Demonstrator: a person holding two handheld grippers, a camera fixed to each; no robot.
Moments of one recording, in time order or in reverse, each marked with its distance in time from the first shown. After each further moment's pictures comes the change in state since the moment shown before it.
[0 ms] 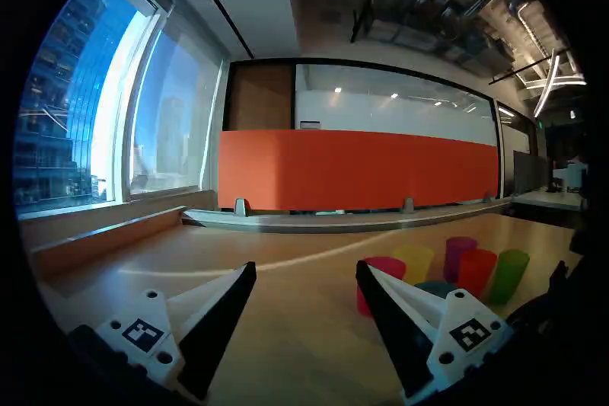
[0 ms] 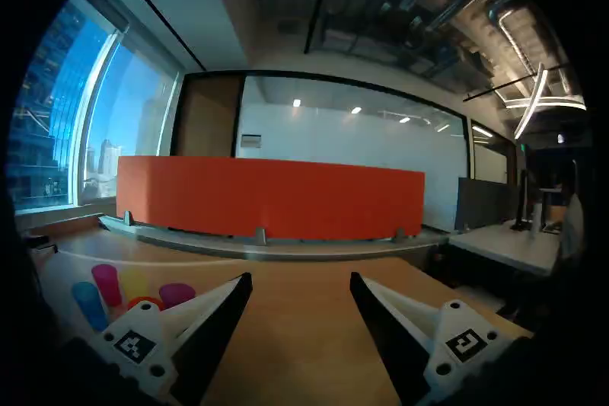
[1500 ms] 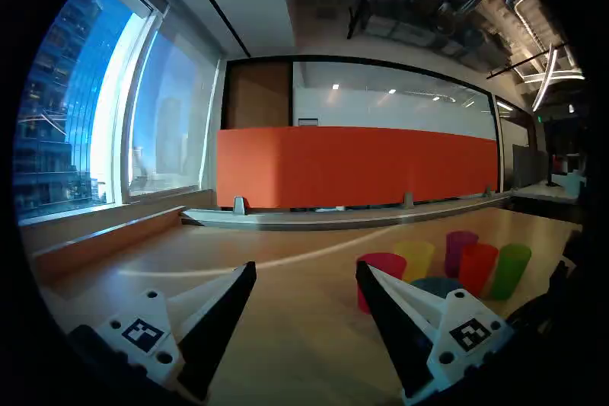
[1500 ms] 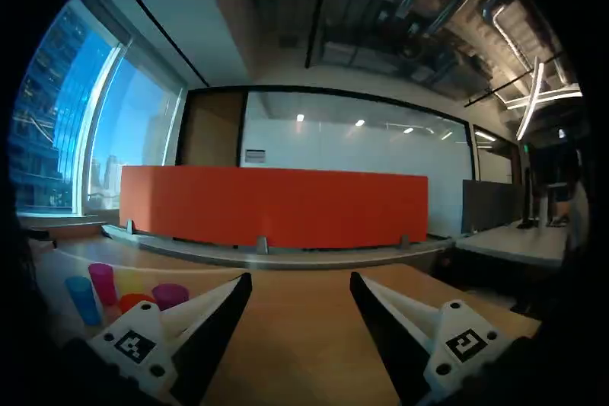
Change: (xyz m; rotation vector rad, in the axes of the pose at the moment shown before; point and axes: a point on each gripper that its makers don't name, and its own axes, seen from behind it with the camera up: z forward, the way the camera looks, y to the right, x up) left arm -0.003 0.002 0.002 -0.004 -0.011 0.017; right arm -0.023 0.016 0.018 0.038 0.085 0.030
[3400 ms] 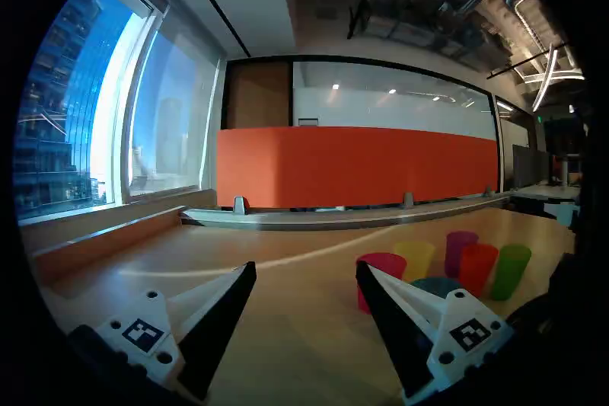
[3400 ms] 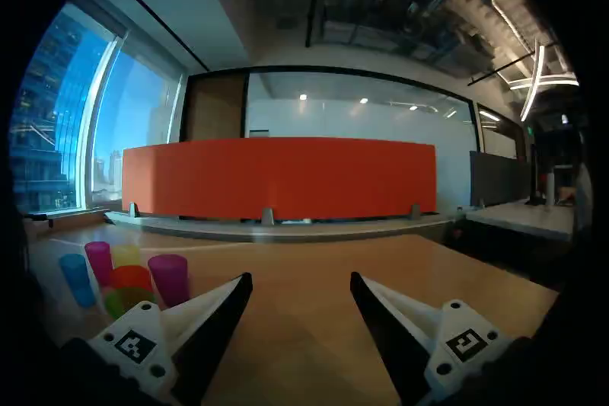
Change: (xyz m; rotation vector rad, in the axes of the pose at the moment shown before) left arm 0.000 0.000 -0.001 0.000 0.000 0.000; right arm -0.066 -0.009 0.008 0.023 -0.093 0.029
